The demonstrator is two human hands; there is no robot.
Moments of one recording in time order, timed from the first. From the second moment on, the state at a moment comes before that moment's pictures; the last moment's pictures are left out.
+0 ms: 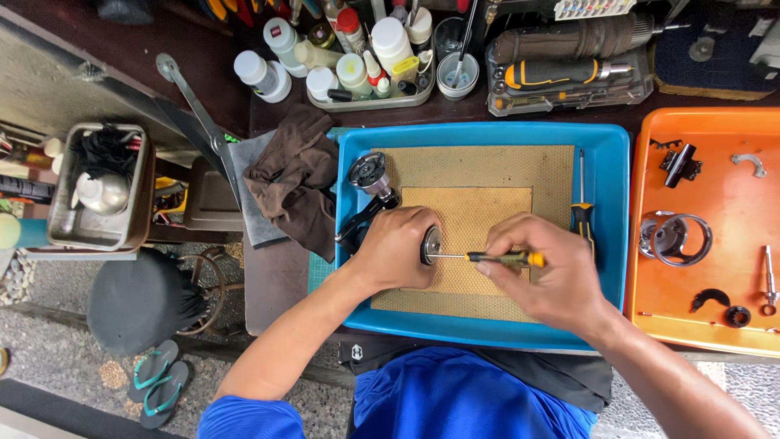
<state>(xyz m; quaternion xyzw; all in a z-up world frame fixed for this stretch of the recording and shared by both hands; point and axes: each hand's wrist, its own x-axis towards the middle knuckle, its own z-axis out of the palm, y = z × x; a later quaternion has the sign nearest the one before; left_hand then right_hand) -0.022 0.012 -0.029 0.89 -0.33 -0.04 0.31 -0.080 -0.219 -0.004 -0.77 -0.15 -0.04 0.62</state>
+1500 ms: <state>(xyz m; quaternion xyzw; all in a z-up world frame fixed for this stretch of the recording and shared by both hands) -0.025 0.014 -0.015 0.88 -0.32 -0.08 0.33 -0.092 -0.209 -0.007 -0.83 -0.02 -0.07 0.55</state>
